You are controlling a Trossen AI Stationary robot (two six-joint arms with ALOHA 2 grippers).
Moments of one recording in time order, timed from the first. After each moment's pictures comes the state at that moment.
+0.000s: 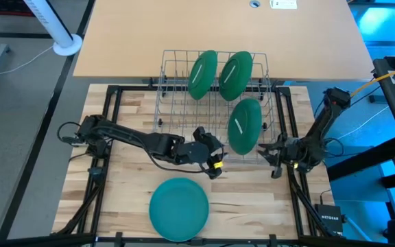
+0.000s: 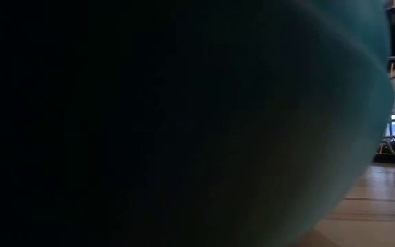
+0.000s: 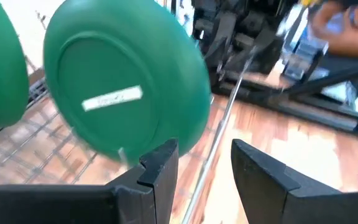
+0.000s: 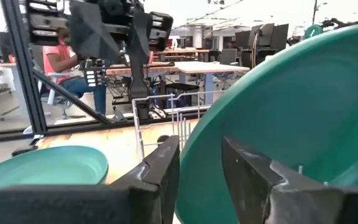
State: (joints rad) left arm -0.24 1.88 1.74 -0.38 -0.53 -0.36; right arm 1.05 0.61 0.01 0.93 1.29 -0.28
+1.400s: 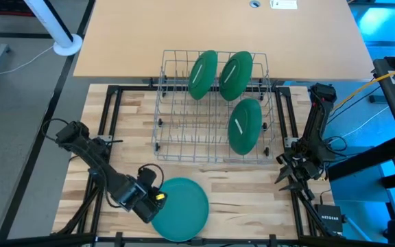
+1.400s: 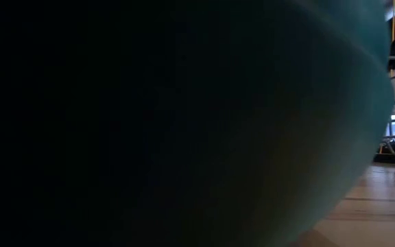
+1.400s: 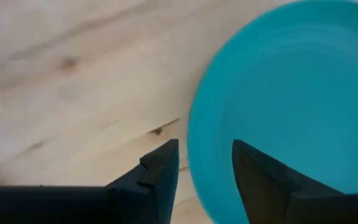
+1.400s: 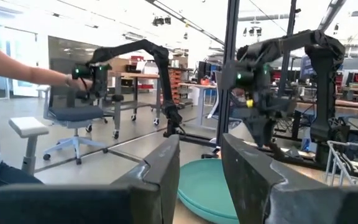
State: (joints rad) left arm -0.71 1.75 1.46 -1.21 -0.32 -1.86; right arm 1.35 0.59 0.01 0.91 0.79 -0.29
